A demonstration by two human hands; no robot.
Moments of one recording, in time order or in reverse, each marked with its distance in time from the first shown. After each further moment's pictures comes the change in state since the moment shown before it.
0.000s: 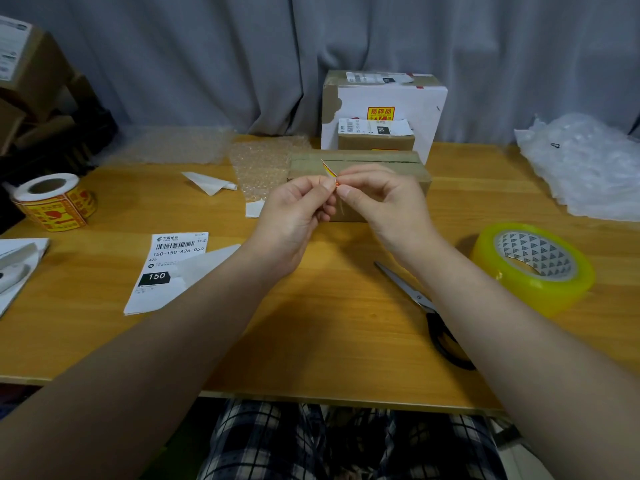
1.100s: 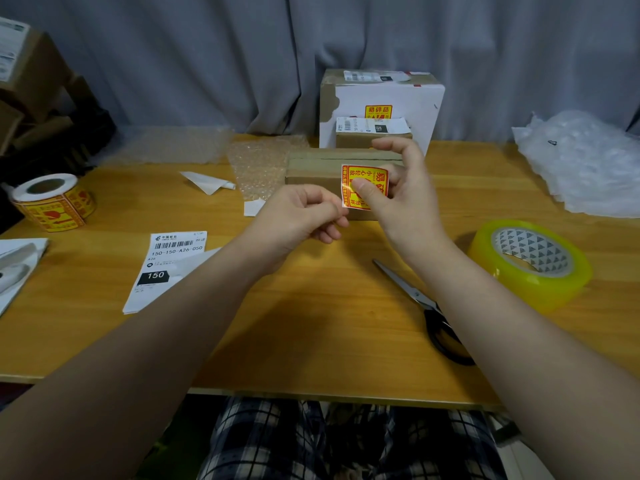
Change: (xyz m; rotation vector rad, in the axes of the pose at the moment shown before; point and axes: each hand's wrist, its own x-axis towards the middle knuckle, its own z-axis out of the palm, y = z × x) left_hand -0.008 0.014 -0.006 0.360 -0.194 -0.097; right_hand -0.008 -0.014 -0.010 -0.018 0.093 0.076
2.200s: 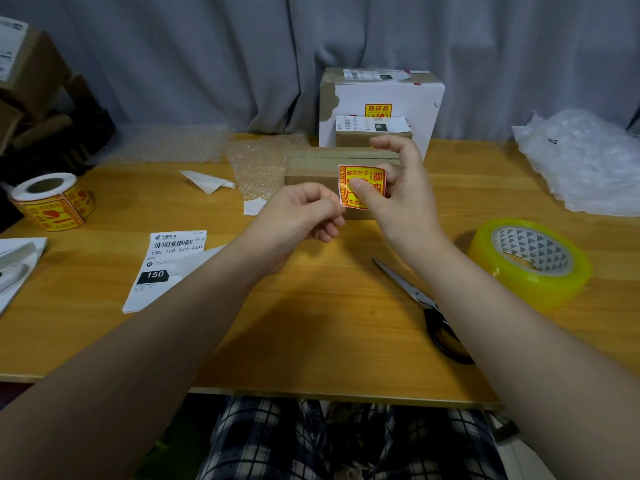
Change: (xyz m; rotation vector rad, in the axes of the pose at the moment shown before) left_hand 0.000 0.000 0.002 -0.045 0.022 -0.032; right_hand 0.003 0.007 0.001 -0.033 0.004 -0.024
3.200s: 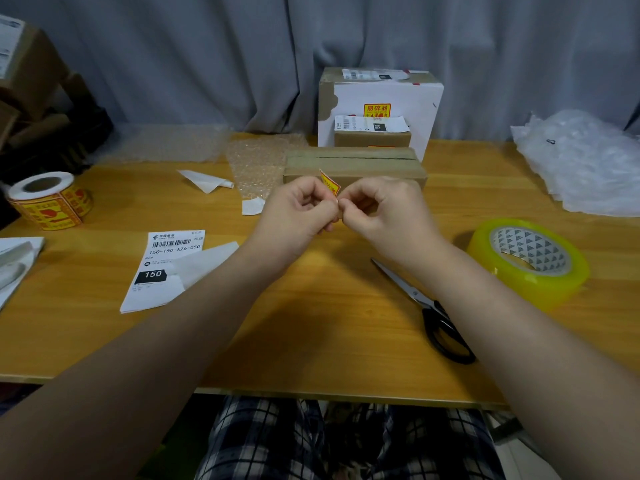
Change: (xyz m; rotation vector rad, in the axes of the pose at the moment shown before) left_hand -0.003 -0.006 0.007 0.069 0.150 0.173; right_hand -0.006 -0.004 0.000 -0.405 -0.161 -0.247
